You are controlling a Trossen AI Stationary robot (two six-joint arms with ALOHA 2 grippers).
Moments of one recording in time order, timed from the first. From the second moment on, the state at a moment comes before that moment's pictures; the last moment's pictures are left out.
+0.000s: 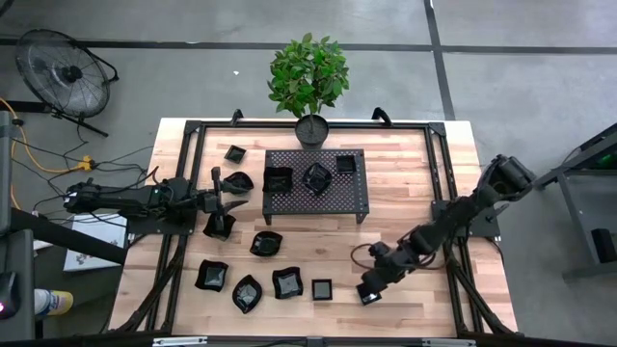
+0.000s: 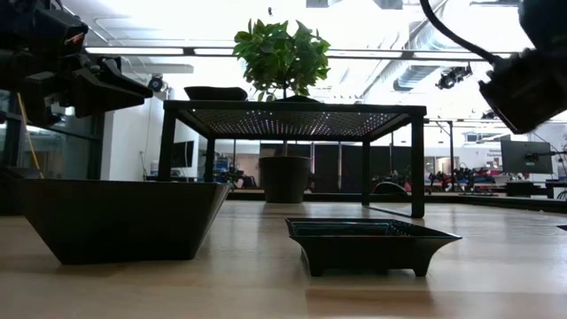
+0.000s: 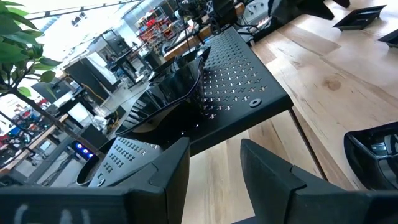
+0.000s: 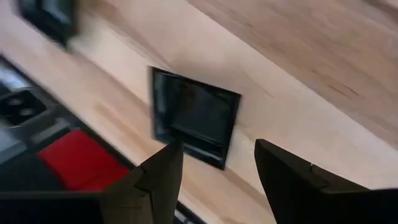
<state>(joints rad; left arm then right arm) -0.03 0.12 0.03 0.00 -0.18 0.57 0.60 1.53 0.73 -0.21 -0.19 1.71</state>
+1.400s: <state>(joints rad) -0.03 0.12 0.03 0.00 -0.18 0.57 0.61 1.62 0.74 -0.20 -0.12 1.70</state>
